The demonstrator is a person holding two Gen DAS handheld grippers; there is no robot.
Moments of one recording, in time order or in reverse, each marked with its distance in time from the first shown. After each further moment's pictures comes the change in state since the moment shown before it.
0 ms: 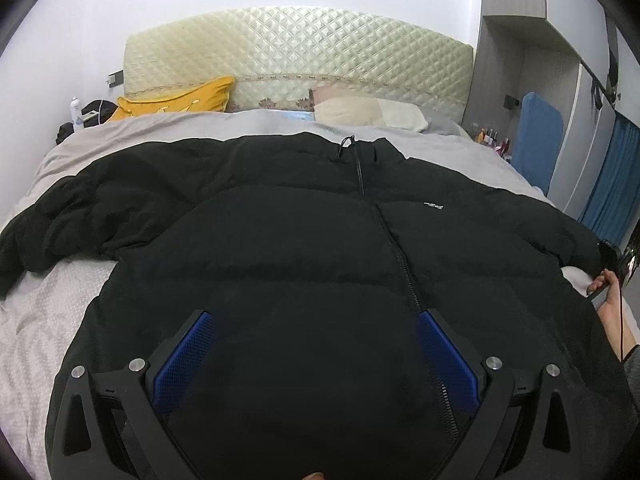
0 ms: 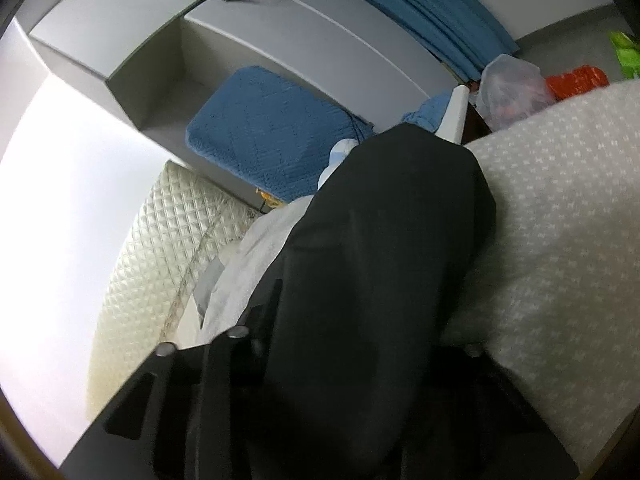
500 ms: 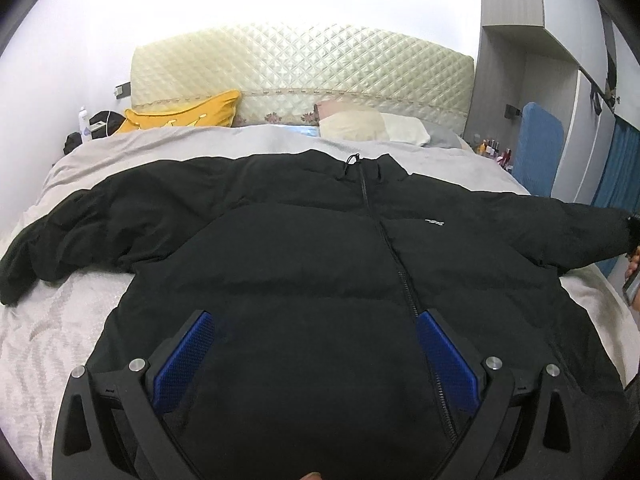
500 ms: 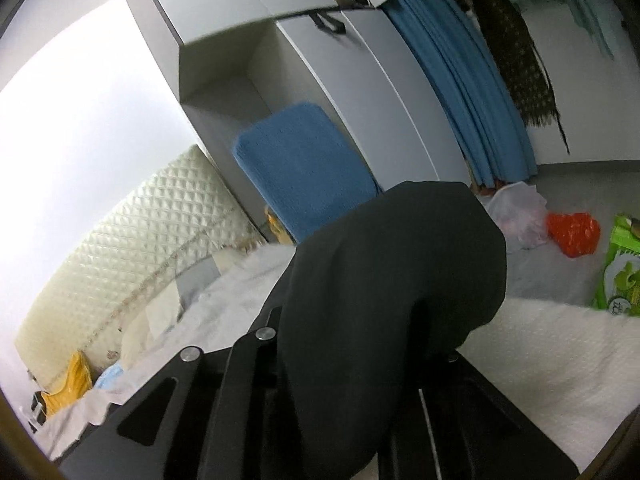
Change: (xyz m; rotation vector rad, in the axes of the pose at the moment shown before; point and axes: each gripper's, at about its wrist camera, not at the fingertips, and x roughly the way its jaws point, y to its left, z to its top) left arm -0.024 0.001 0.006 0.005 -0.047 0.015; right arm -0.090 0.129 0.039 -0.357 -0.120 -0.110
